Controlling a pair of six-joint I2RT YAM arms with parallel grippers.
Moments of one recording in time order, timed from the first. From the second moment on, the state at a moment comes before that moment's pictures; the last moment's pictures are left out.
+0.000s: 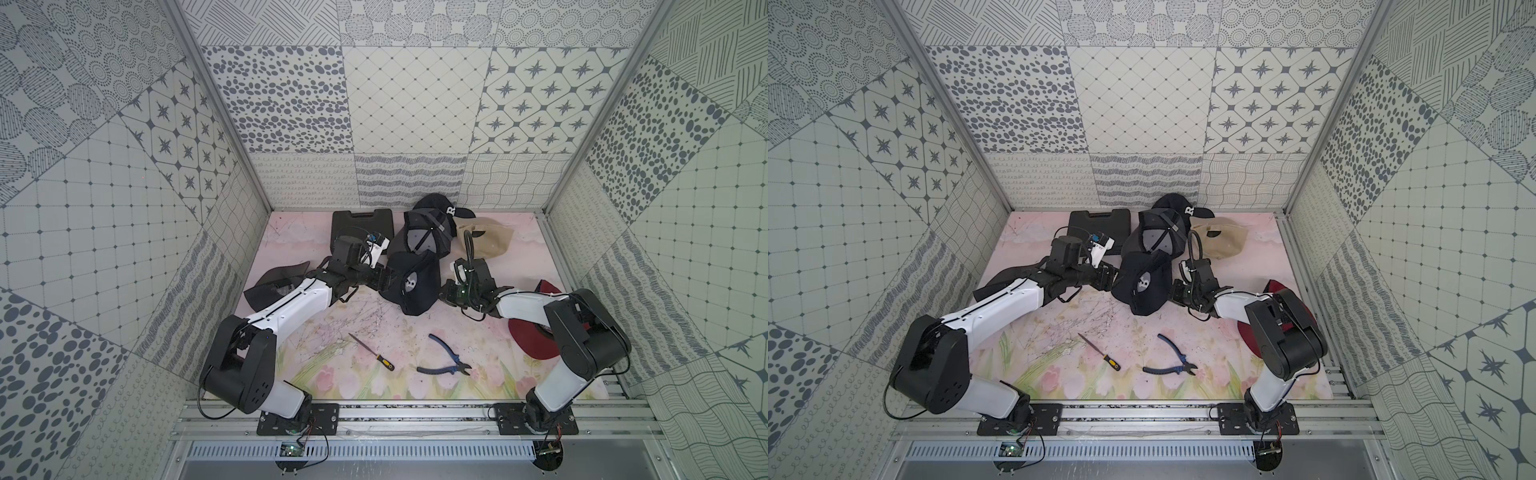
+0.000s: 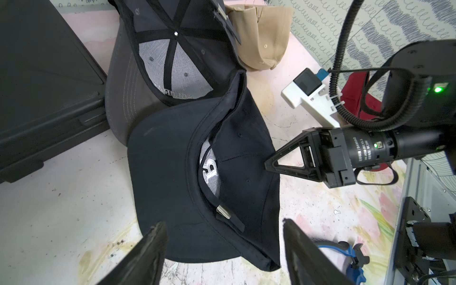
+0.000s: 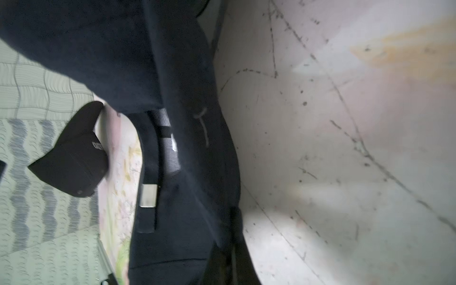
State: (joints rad) left arm -0.43 1.48 0.97 -0.14 0.46 -0.08; right arm 0.44 1.67 0.78 0.11 -0.39 0.71
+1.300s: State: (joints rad) left arm -0.58 1.65 1.39 -0.40 0.53 0.34; right arm 0.53 1.41 1.25 -0.69 -0.08 -0.11
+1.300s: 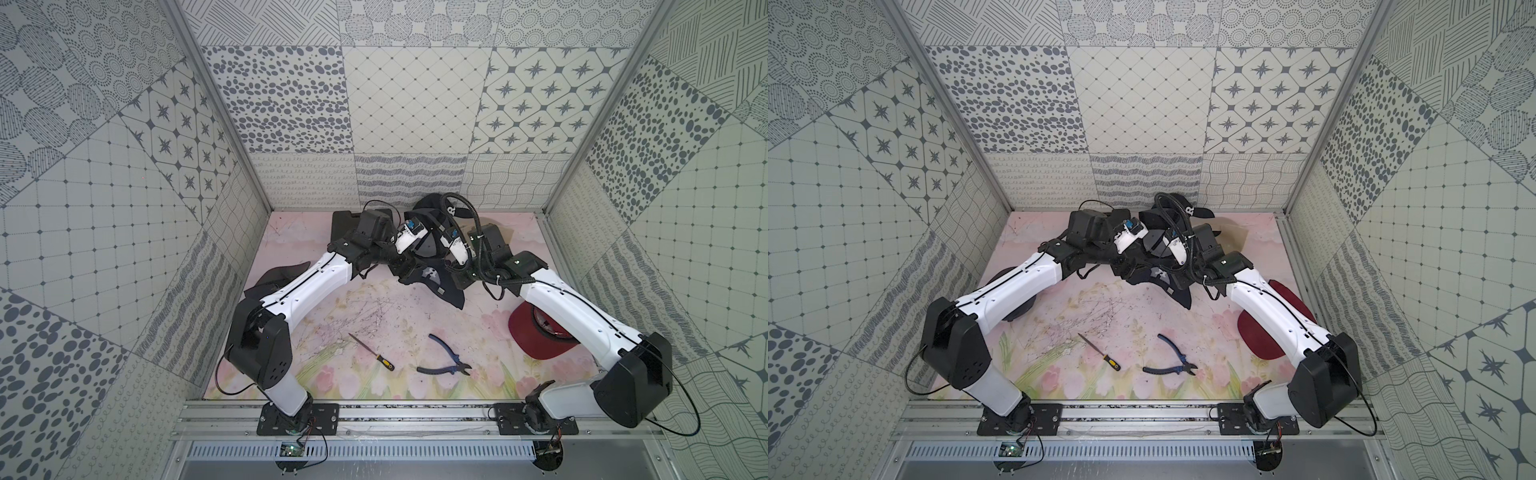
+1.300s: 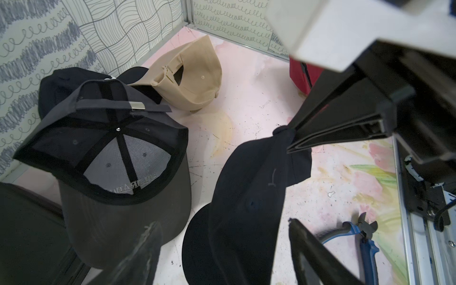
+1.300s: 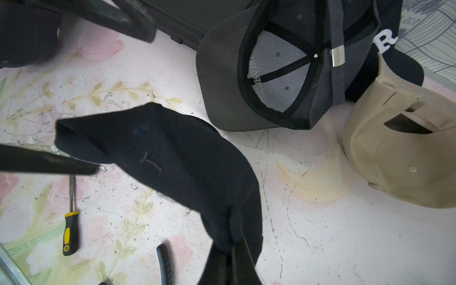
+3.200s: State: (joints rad) left arm -0.63 1.75 1.60 -0.47 0.35 -0.06; right arm 0.28 1.15 0.77 -0.27 -0.39 0.33
